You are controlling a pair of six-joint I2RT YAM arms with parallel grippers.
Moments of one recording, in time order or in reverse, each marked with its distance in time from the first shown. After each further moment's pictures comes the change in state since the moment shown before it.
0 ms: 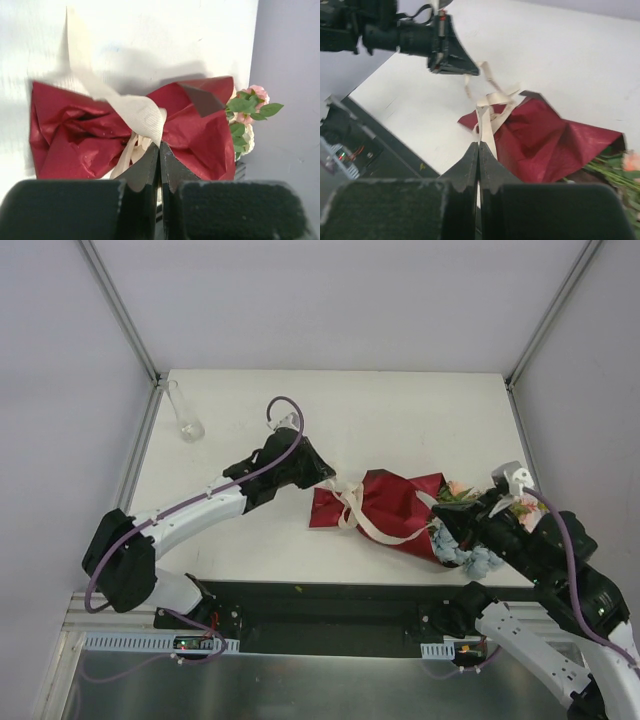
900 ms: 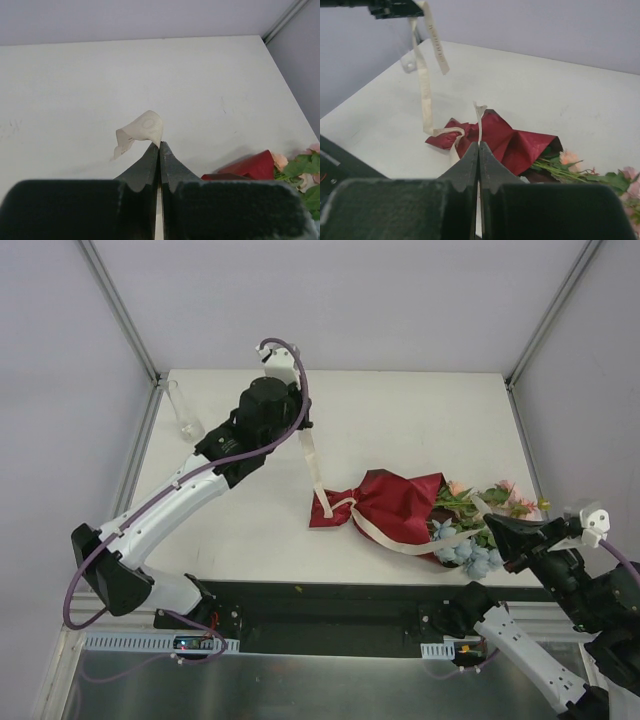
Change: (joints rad) left arm 0.000 -0.062 0.427 -0.171 -0.351 0.721; right arm 0.000 -0.202 0.136 -0.143 0.282 -0.103
